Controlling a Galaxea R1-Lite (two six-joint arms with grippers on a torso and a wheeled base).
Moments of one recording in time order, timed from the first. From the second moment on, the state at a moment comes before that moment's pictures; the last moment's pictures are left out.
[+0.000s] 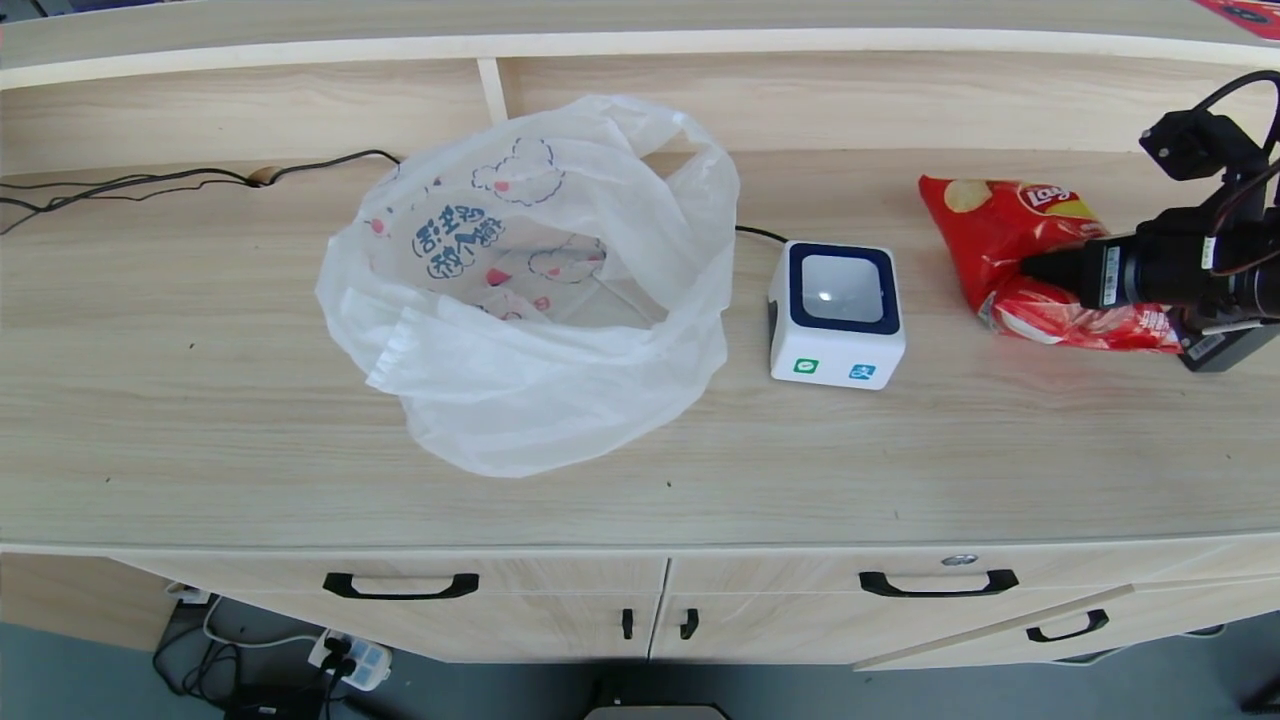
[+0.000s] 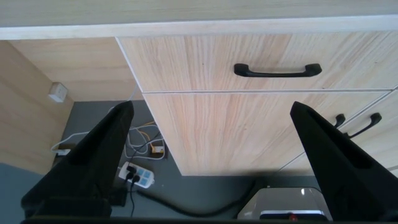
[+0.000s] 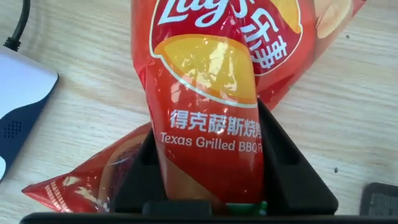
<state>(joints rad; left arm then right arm) 0.00 0.00 0.00 -0.03 -0.01 0.10 -0.07 1.69 -1.35 -0.07 0.24 -0.20</state>
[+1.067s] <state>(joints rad) 0.00 0.00 0.00 -0.02 -0.01 0.10 0.22 1.15 -0.63 -0.56 0.43 0.46</state>
